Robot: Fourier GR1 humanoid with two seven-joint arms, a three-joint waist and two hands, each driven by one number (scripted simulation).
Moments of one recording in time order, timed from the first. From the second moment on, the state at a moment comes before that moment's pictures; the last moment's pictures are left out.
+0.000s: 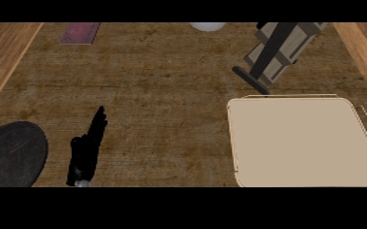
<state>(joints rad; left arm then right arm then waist) 0.07 0.15 -0.15 -1.38 0.00 0.25 0.01 -1.33 -0.45 -0.61 -0.85 0.78 -0.16 0.65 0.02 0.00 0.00</state>
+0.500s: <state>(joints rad) 0.11 0.16 -0.13 -1.40 0.01 0.25 0.01 -1.24 -0.63 -0.66 -1.05 0.83 -0.23 0.80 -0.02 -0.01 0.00</state>
